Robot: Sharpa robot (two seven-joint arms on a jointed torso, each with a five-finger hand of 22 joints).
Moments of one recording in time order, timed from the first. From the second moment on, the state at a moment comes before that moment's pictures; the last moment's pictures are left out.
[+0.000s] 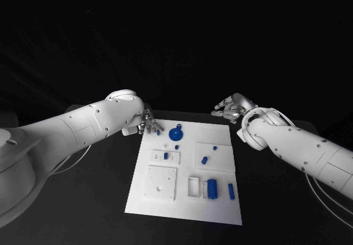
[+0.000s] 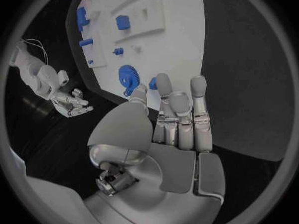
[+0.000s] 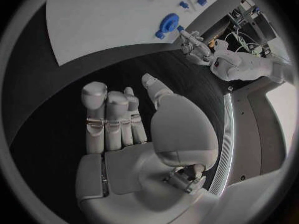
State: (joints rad) left arm 1.40 -0.35 -0.13 0.77 -1.06 0.25 -0.44; left_hand 1.15 0.06 -0.15 0.08 0.34 1.11 0.03 0.17 0.38 1.47 -0.05 0.48 0.46 1.31 -0.11 1.25 0.49 0.02 1.23 -0.13 0.46 1.31; right arm 1.07 -0.61 0.31 1.13 -1.33 -0.38 -0.20; right_hand 1.22 -0.13 0.24 -0.03 0.27 1.09 0.09 0.07 0.08 1.23 -0.02 0.99 1.14 1.44 -0.08 0.98 1.00 0.08 1.46 -0.11 0.72 1.31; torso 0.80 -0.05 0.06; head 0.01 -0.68
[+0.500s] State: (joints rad) left arm 1.40 -0.35 -0.13 0.77 -1.04 0.28 -0.44; left_hand 1.19 0.10 -0.16 0.03 0.38 1.11 0.03 0.15 0.39 1.47 -0.05 0.48 0.46 1.31 -0.12 1.25 0.50 0.02 1.23 -0.13 0.46 1.31; right arm 1.07 -0.60 0.31 1.12 -1.34 -0.38 -0.20; right_hand 1.22 -0.13 0.24 -0.03 0.27 1.09 0.09 0.07 0.08 1.23 -0.02 0.99 1.14 1.44 -0.08 0.98 1.00 0.08 1.46 -0.11 0.72 1.31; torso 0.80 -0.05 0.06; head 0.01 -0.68
